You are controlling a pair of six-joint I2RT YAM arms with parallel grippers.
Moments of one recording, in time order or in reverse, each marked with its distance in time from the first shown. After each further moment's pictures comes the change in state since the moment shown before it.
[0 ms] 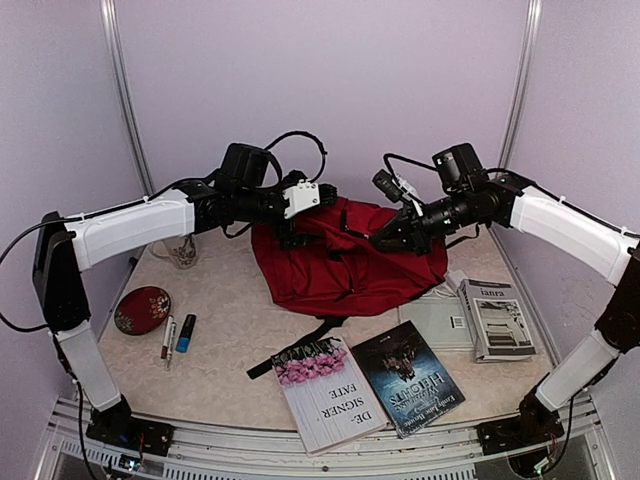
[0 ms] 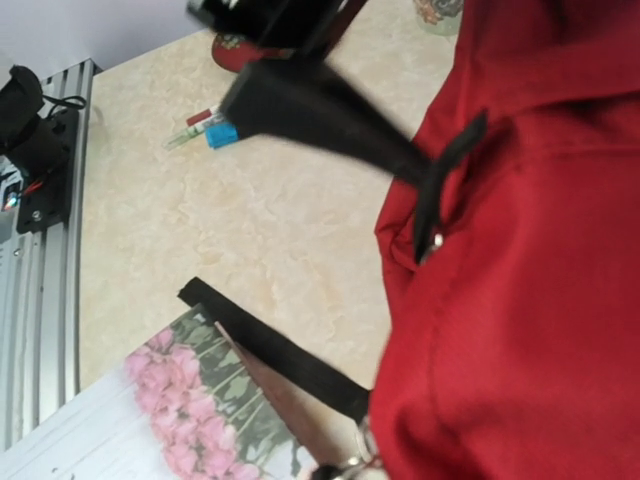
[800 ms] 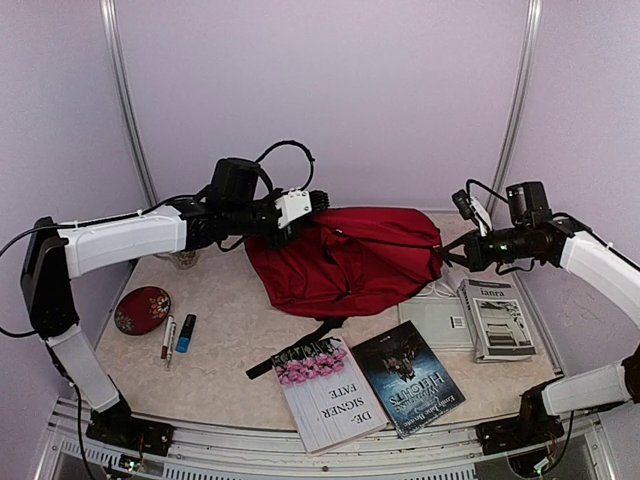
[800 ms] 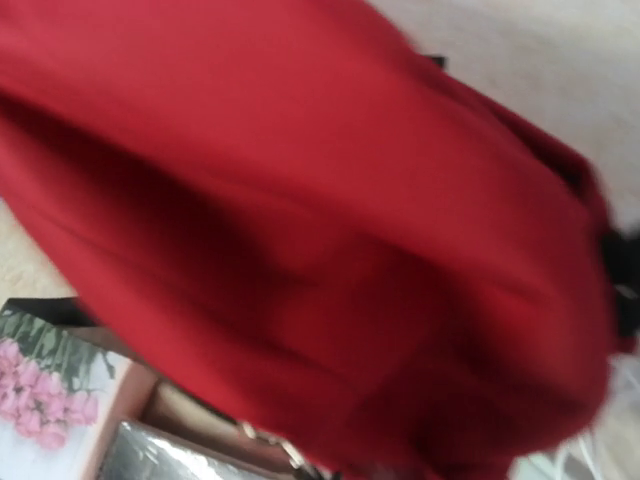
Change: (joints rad) left arm 0.005 -0.073 -0.171 0.174 -0.025 -0.066; right arm -0.351 -0.327 -0.425 0.111 0.136 0.208
